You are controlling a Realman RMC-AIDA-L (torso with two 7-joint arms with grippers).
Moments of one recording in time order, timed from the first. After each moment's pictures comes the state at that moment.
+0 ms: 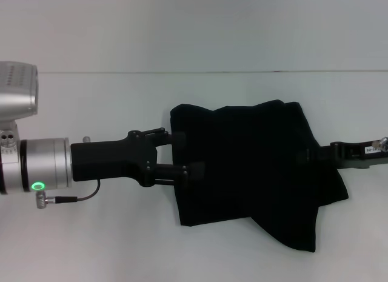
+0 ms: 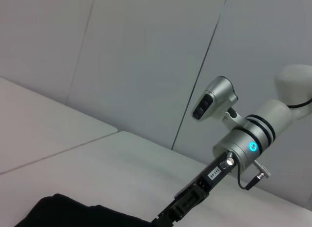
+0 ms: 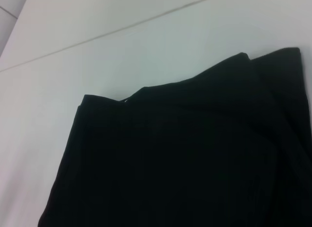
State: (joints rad) left arm -0.62 -2.07 0.68 0.54 1.95 1.60 -1.41; right arm 0.76 1.91 -0.65 -0.39 -2.35 -1.22 2.26
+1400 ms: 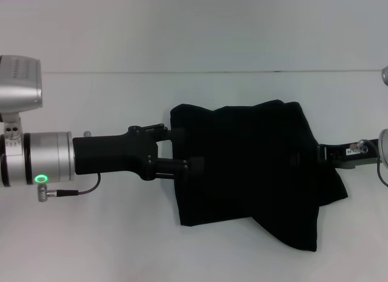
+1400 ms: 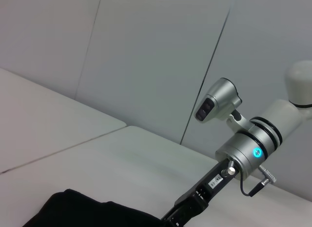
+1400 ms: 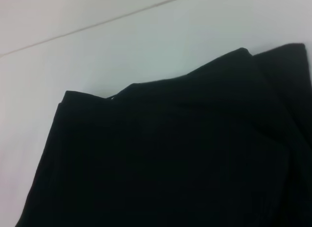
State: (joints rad) left arm -0.65 -2.06 0.68 0.53 1.96 1.56 -1.42; right arm 0.79 1.96 -0.73 -0.39 -2.35 -1.10 2.31
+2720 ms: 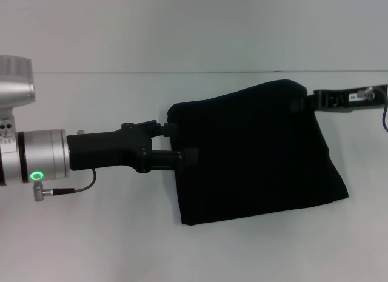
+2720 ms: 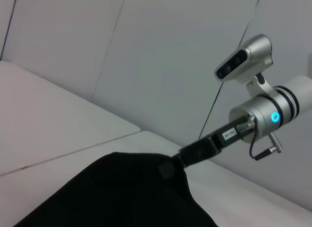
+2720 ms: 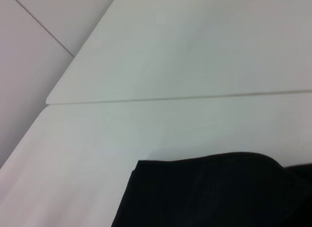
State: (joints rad) left arm -0.64 -2.06 0.66 0.54 1.96 1.55 -1.47; right arm 0.81 1.95 -0.71 -0.56 -2.23 -1.23 2.24
